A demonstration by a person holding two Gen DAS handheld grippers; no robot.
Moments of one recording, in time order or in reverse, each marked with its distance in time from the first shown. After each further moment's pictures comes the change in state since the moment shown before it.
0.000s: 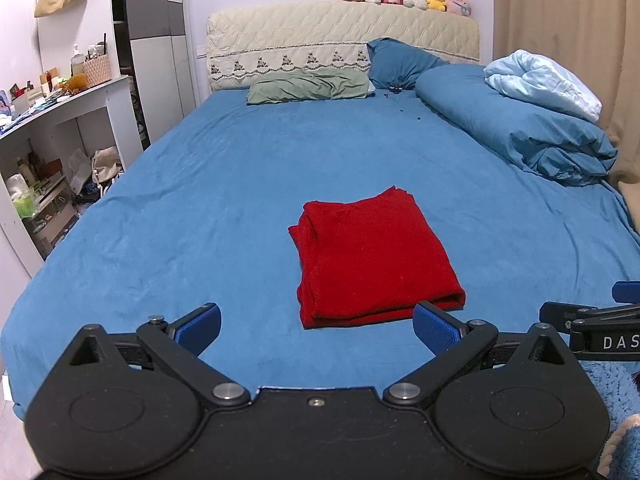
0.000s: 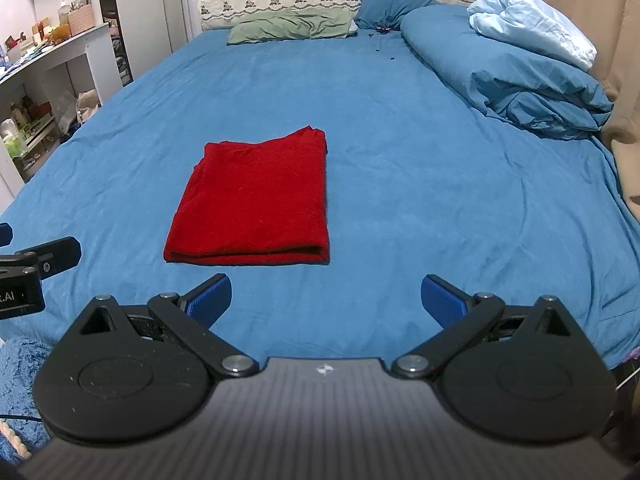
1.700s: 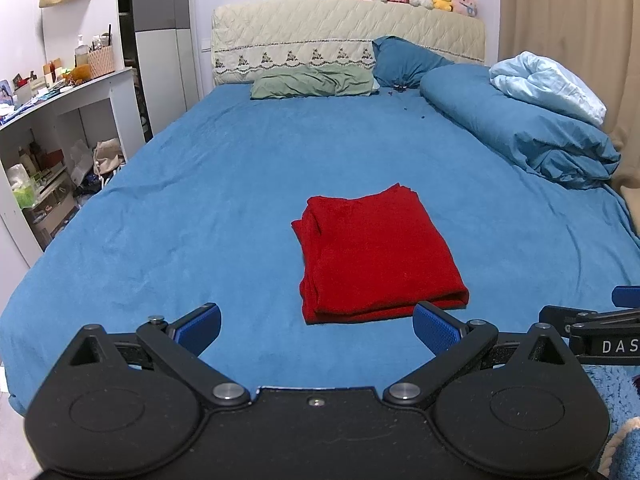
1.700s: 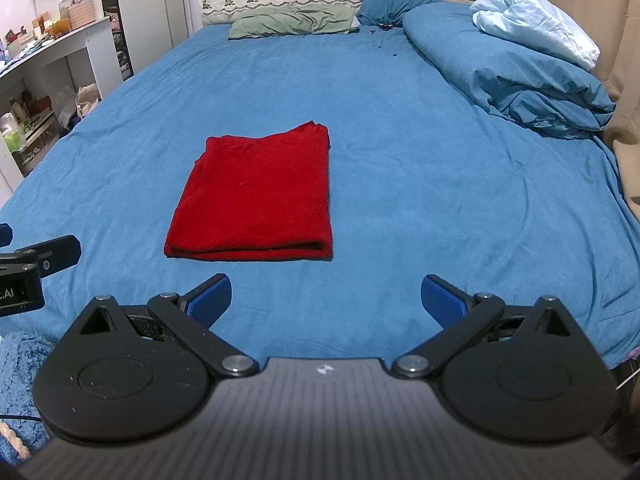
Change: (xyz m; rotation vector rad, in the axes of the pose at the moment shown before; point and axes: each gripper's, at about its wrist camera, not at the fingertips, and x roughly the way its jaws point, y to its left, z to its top) left arm 0.001 0.006 -0.004 -0.022 0.008 -0.002; right arm 0.001 0.009 -0.004 -0.004 0.012 -0.007
